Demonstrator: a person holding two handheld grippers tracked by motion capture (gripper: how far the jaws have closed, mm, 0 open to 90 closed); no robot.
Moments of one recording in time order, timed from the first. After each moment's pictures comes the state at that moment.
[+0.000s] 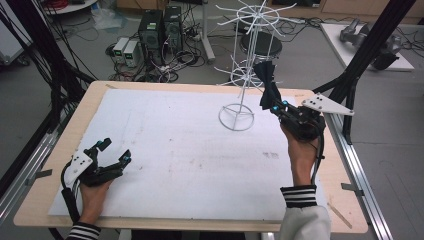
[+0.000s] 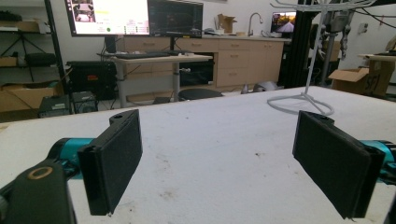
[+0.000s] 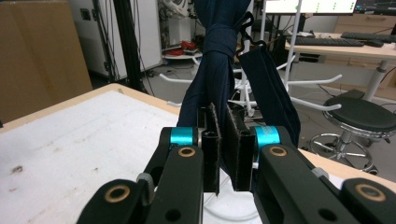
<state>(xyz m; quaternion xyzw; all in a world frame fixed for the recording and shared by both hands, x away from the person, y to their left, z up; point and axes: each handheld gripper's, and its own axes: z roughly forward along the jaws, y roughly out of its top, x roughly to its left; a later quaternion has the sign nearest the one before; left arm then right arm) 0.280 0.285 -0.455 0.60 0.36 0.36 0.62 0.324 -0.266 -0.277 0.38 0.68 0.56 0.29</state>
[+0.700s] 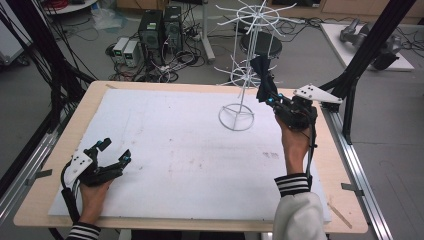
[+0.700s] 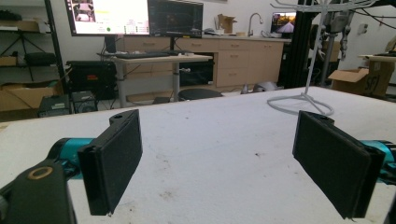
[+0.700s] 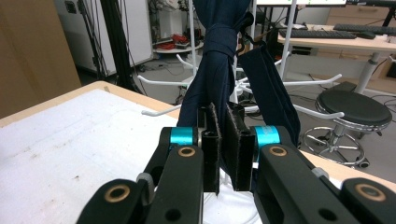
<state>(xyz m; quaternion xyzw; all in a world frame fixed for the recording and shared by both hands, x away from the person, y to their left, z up) 0.280 0.285 -0.455 0.60 0.36 0.36 0.62 0.353 -0.257 -0.279 0.39 0.68 0.54 0.30</state>
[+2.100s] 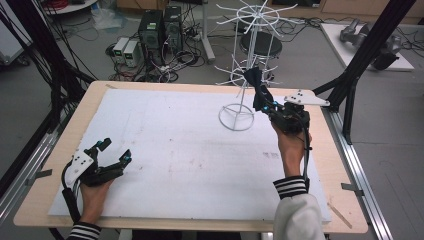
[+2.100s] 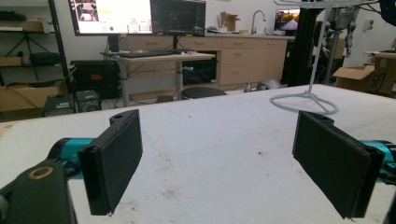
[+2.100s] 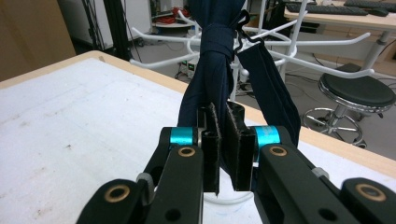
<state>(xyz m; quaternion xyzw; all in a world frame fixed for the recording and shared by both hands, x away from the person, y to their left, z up) 0.280 0.284 -0.455 0.60 0.36 0.36 0.62 0.361 -0.253 -0.303 0.40 0.72 0.50 0.28</state>
